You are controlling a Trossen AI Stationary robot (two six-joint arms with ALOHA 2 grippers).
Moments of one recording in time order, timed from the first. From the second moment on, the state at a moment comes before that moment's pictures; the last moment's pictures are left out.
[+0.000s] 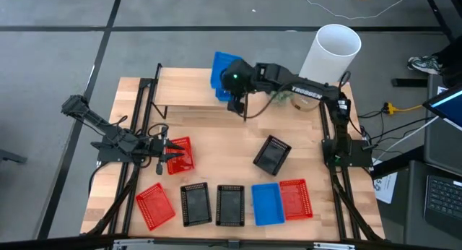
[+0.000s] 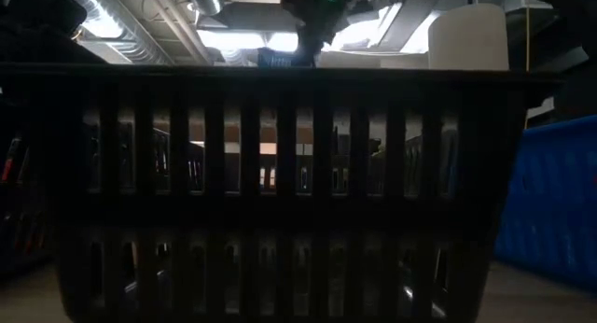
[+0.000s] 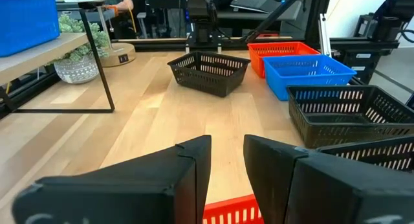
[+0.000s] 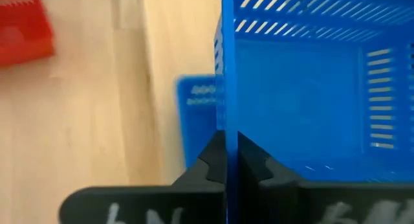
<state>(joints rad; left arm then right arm) -0.54 0.29 0.01 0.19 -0.58 -0.05 -0.27 1.98 2.10 -0.98 0.18 -0.24</state>
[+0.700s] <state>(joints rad) -0.54 0.29 0.01 0.15 -0.59 -0.08 -0.30 1.98 2.08 -1.09 0.11 -0.23</state>
